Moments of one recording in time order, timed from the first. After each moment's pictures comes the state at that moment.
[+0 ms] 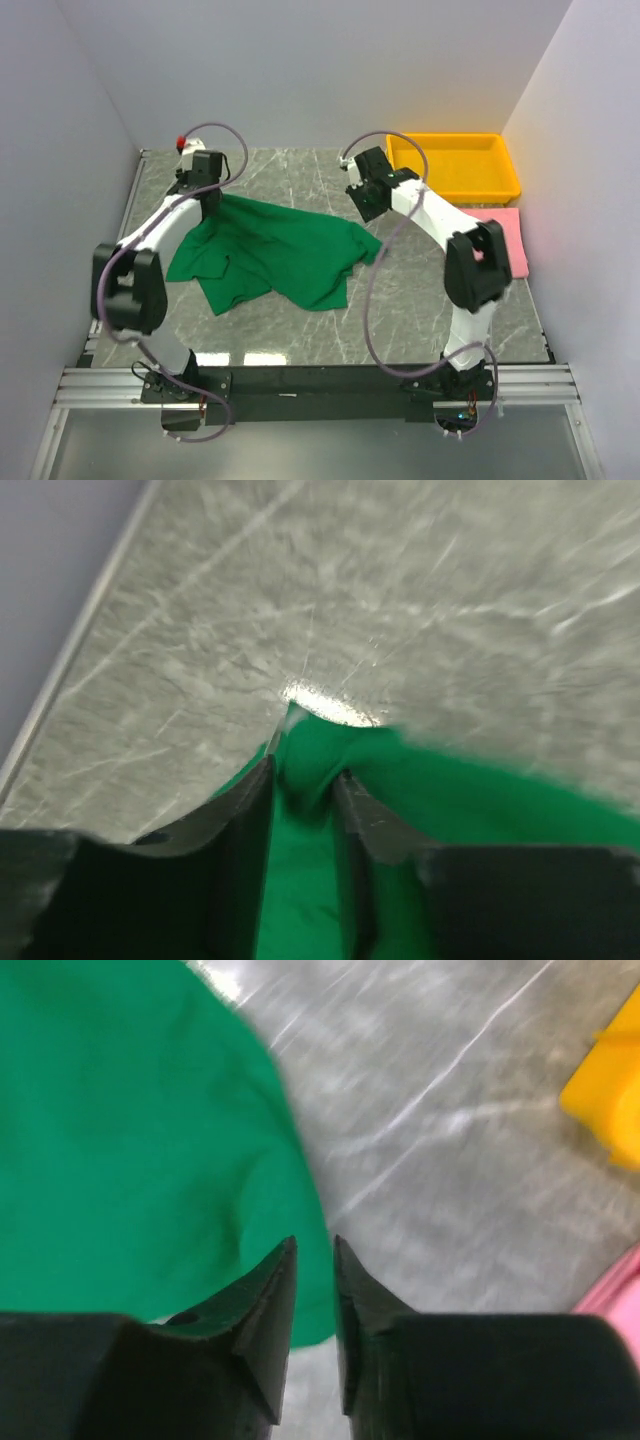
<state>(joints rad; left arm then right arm) -0.18 1.62 1.25 -0.31 -0.61 -0.33 0.45 1.85 1.52 -0.68 0.05 -0.14</state>
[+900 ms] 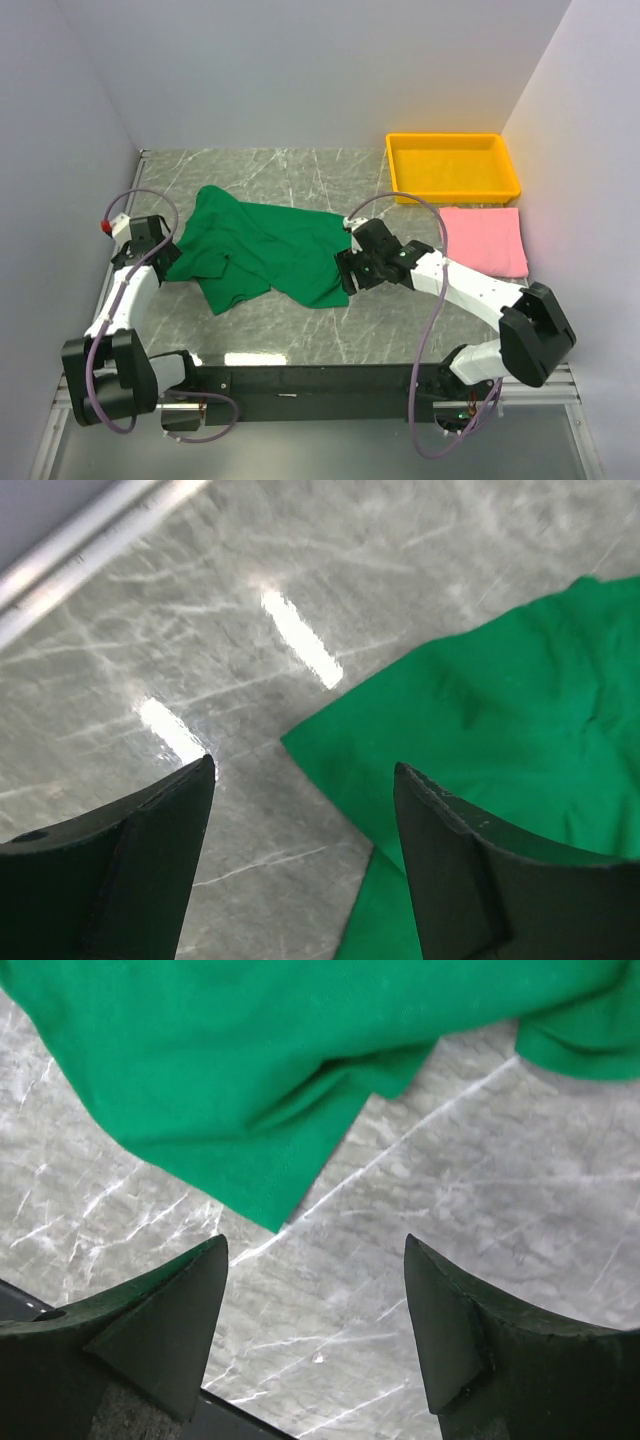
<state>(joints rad) 0.19 1.14 0.69 -0.38 -0.42 -0.61 0.70 1.39 0.90 -0.51 -0.01 0.25</state>
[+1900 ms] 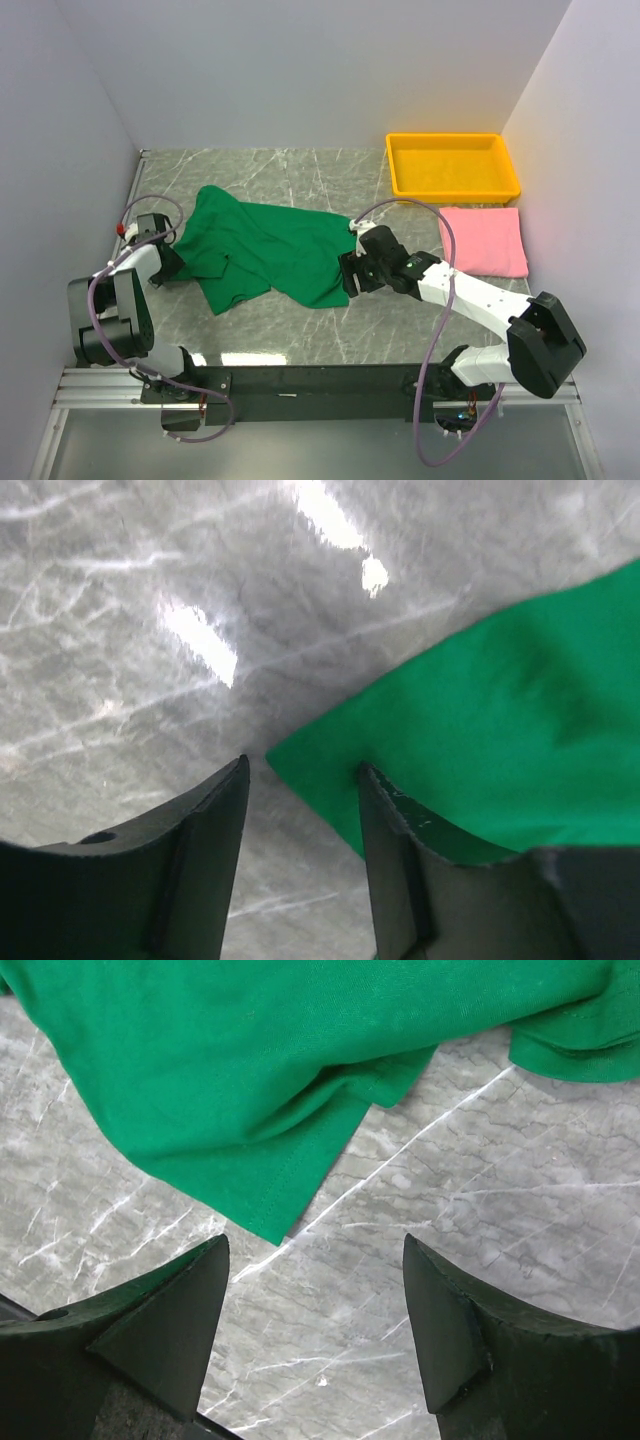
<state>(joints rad) 0.23 1.47 0.73 -0.34 -0.31 -0.57 0.70 1.30 0.78 -0.37 0.00 0.28</state>
